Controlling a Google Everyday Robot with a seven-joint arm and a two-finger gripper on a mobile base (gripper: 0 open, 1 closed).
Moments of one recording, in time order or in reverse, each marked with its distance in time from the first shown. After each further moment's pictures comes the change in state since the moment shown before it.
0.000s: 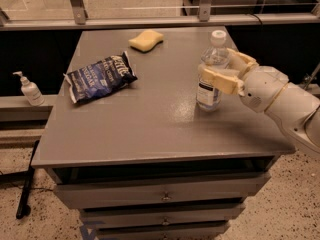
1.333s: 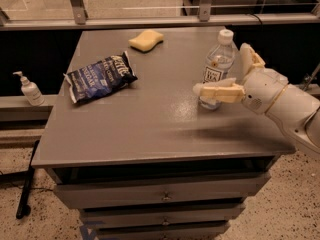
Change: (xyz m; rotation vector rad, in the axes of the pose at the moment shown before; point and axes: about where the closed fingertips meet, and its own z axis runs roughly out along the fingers) arm 0.007 0.001 -0.002 -0.008 0.021 0.019
